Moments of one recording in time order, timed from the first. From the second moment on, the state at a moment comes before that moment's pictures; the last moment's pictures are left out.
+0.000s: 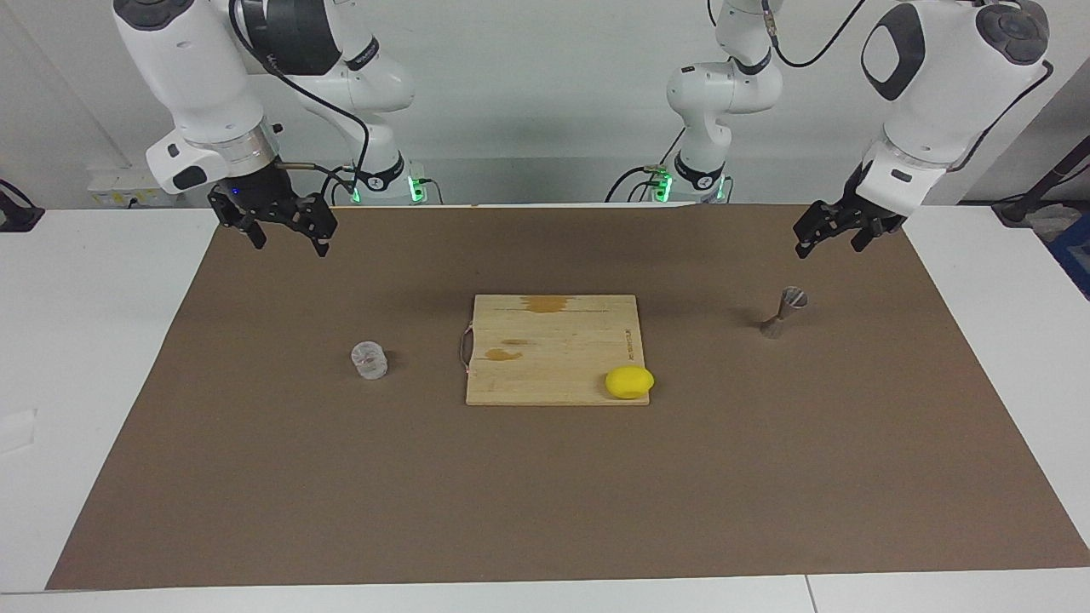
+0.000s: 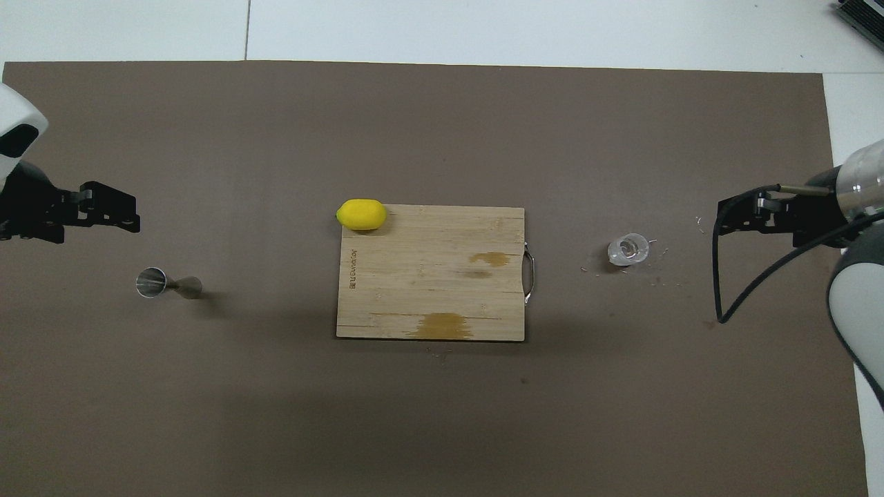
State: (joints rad) left arm -0.03 0.01 -0.03 -1.64 -0.04 1.60 -0.13; right arm 0.04 -0.03 0.01 -1.69 -0.01 1.65 0.23
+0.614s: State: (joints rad) left arm -0.02 0.01 -0.03 -1.65 -0.04 1.68 -0.13; right arm 0.04 -0.03 0.01 -1.69 -0.01 1.65 0.23
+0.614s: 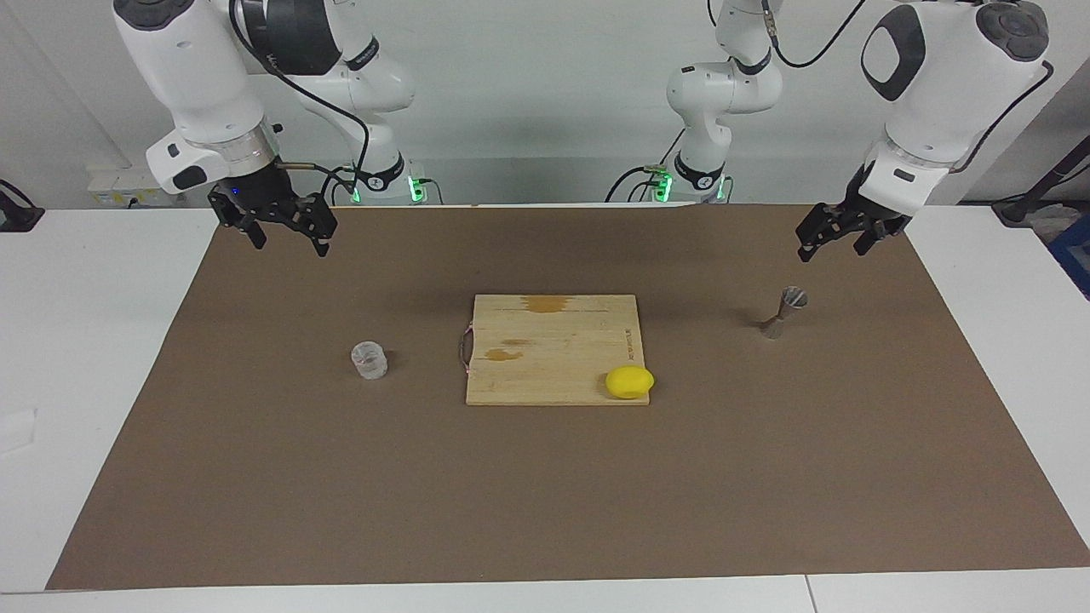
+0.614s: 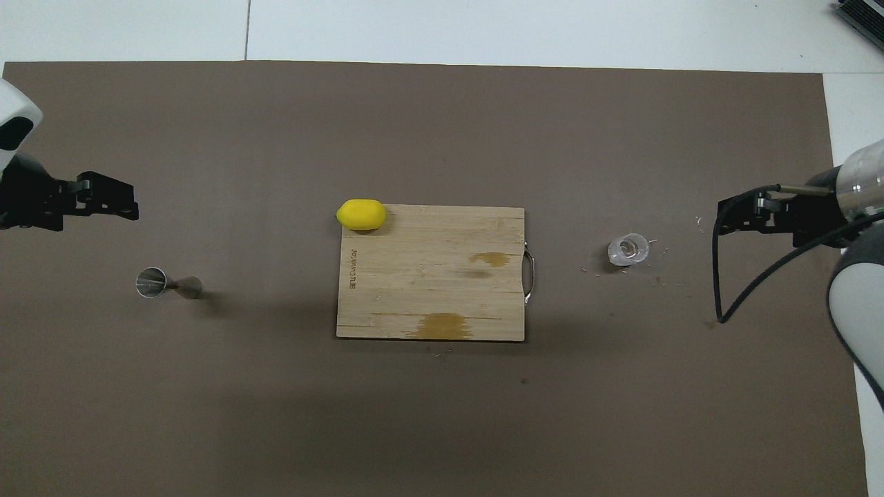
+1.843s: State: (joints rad) left arm -0.06 -0.01 -0.05 -1.81 -0.03 2.02 -0.20; right arm 0.04 -0.03 0.01 -1.69 -0.01 1.65 0.23
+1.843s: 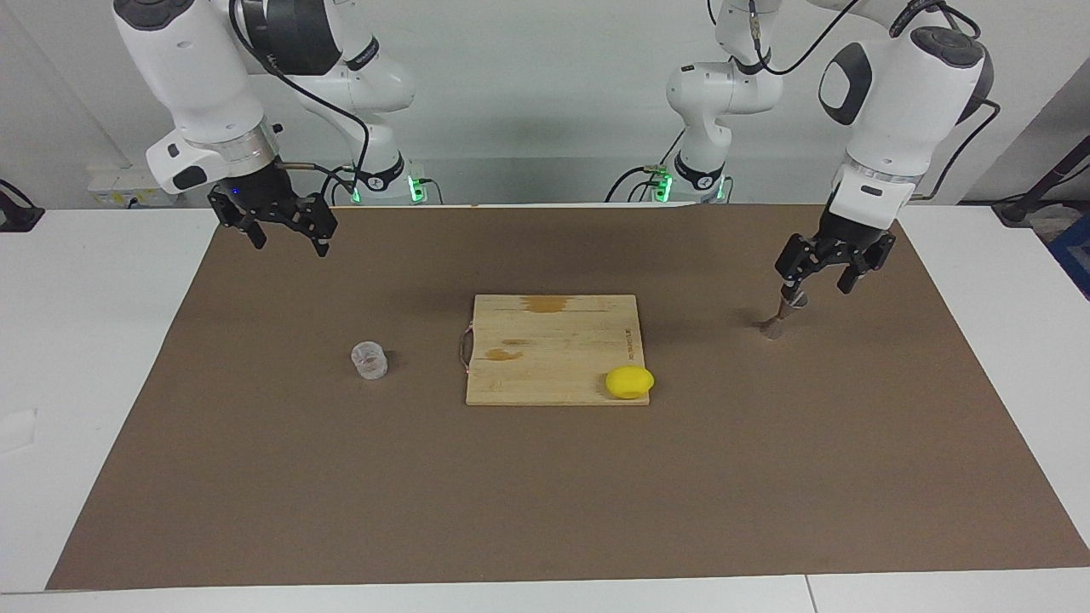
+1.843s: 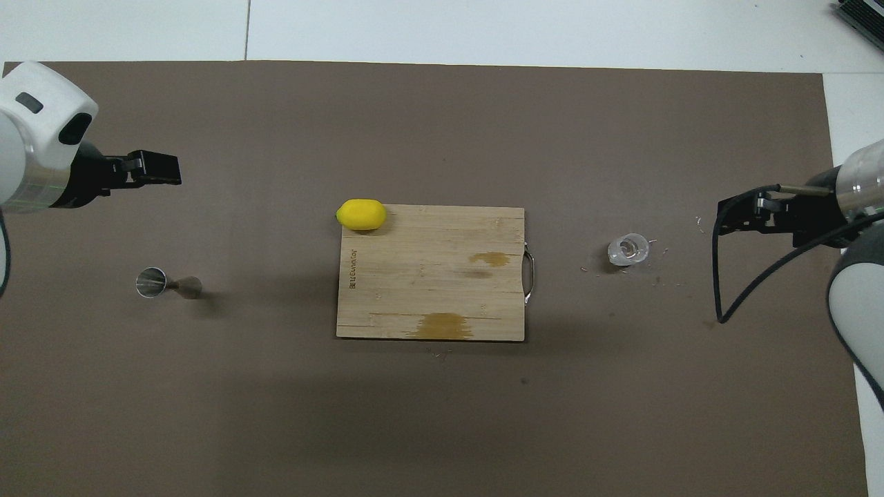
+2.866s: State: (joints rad) left arm -0.06 -0.05 -0.04 -1.84 -0.08 1.86 -0.13; right arm 0.04 -0.03 0.01 -1.69 -0.01 1.65 0.23
